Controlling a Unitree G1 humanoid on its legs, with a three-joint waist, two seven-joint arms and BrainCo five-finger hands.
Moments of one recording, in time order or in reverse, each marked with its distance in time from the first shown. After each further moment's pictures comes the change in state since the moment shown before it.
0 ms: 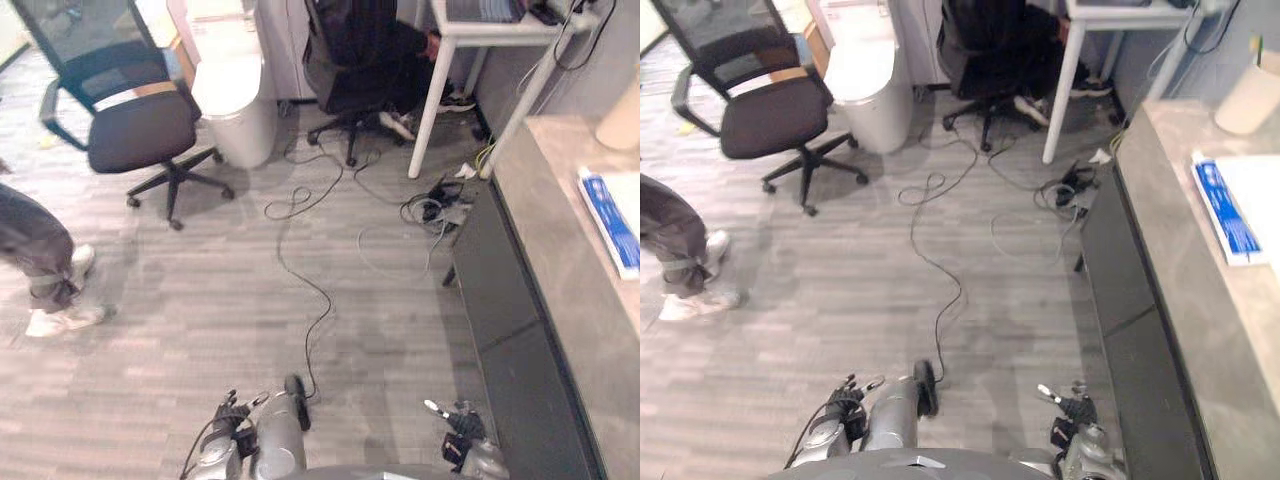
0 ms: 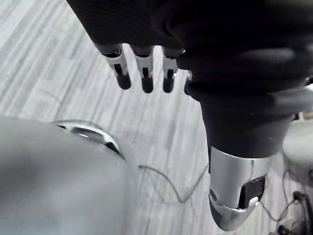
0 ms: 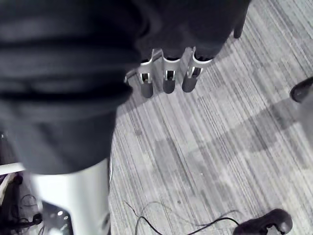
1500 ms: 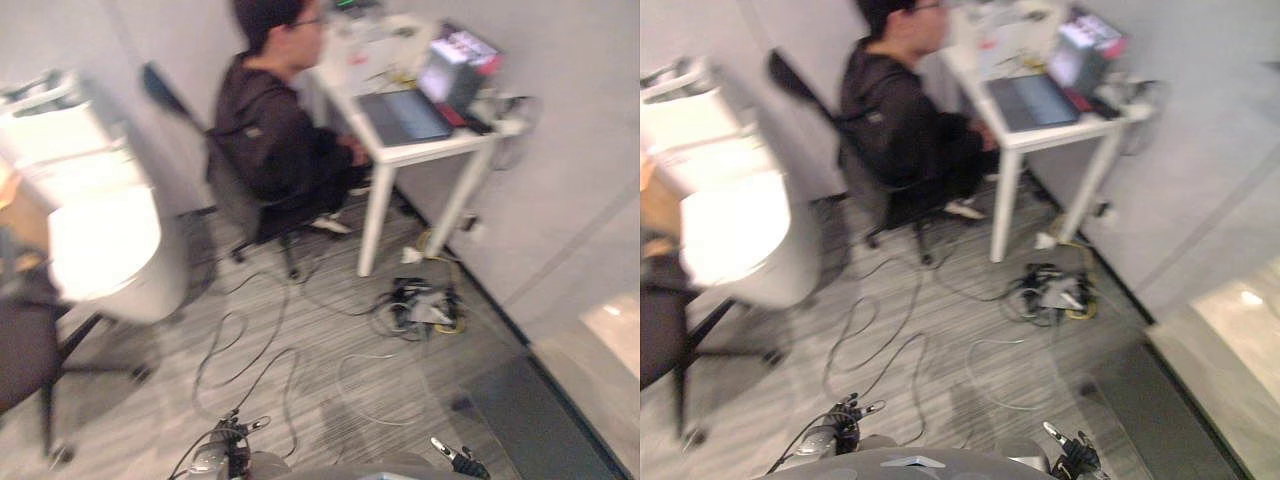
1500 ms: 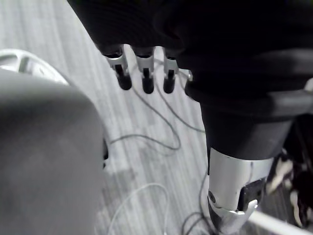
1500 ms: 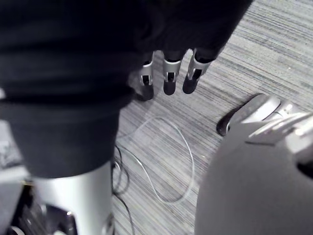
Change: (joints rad) left arm 0.002 0.081 -0.139 0.085 0.025 0.021 -0.061; right arm 0.041 -0.012 -0.125 0.134 0.064 0.028 0.038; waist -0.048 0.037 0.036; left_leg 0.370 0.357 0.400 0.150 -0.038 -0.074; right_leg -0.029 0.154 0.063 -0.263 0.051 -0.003
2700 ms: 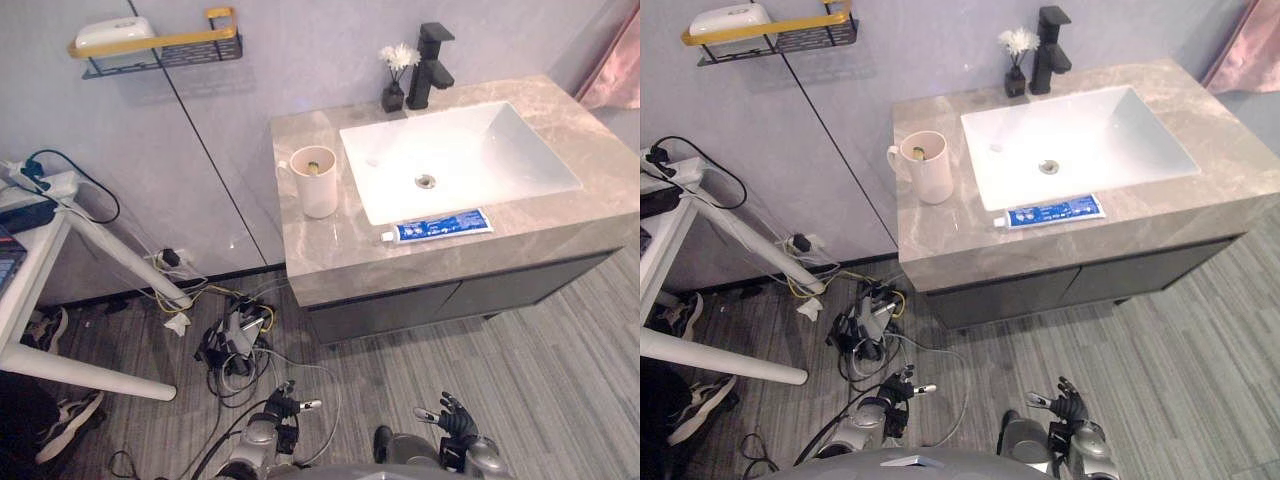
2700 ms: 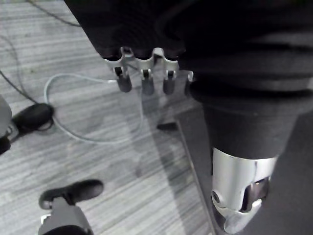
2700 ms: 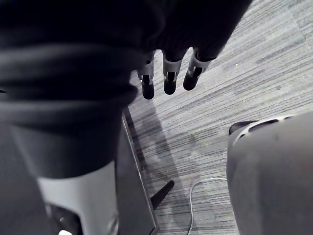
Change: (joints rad) left arm -0.106 -0.120 -0.258 -0.013 0.018 -0.011 0.024; right arm -0.038 -0.070 0.318 -0.171 -0.084 -0.010 0.022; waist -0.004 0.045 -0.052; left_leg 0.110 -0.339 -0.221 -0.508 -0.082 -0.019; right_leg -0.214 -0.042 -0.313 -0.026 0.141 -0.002
